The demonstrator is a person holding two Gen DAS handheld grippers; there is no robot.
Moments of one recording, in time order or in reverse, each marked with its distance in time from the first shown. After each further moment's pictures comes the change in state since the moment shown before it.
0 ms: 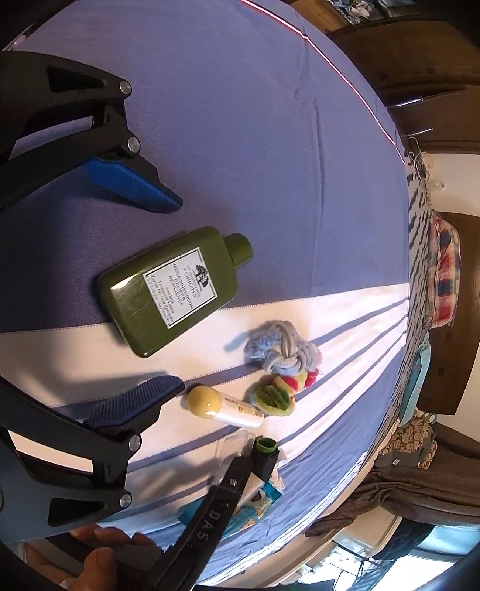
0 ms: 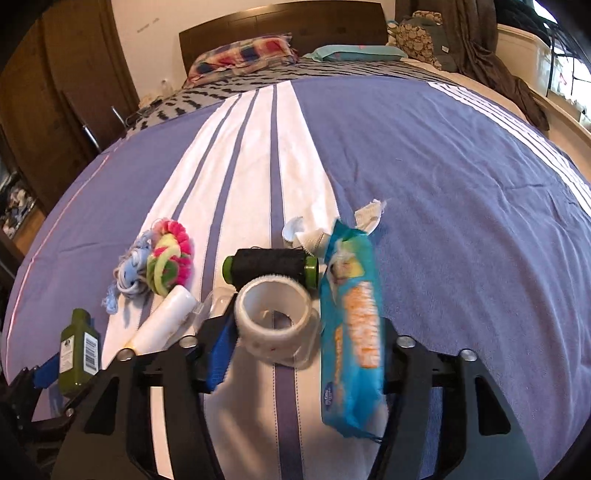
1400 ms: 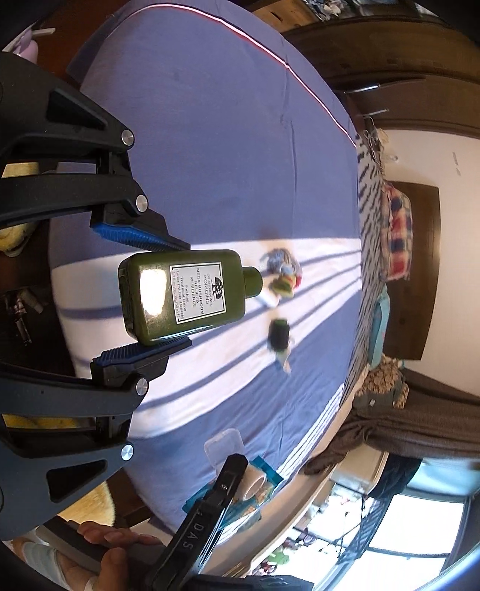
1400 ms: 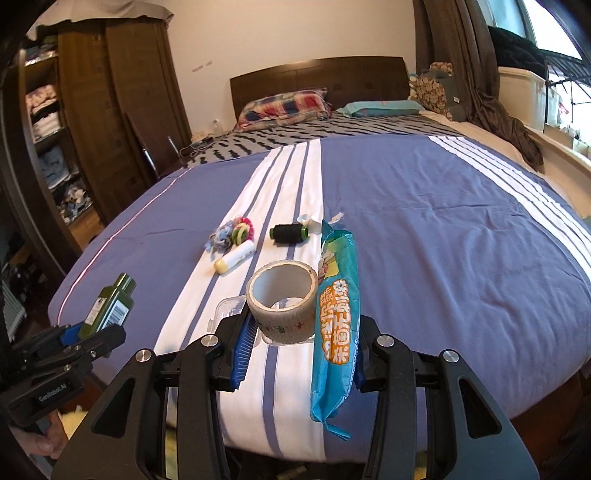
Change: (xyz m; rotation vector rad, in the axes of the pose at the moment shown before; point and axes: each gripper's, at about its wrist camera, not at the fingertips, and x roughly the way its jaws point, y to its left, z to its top) left arm -0.165 -0.048 -0.103 0.095 -0.168 -0.131; right arm -0.190 -0.049 -0.097 -0.095 -0.198 0.148
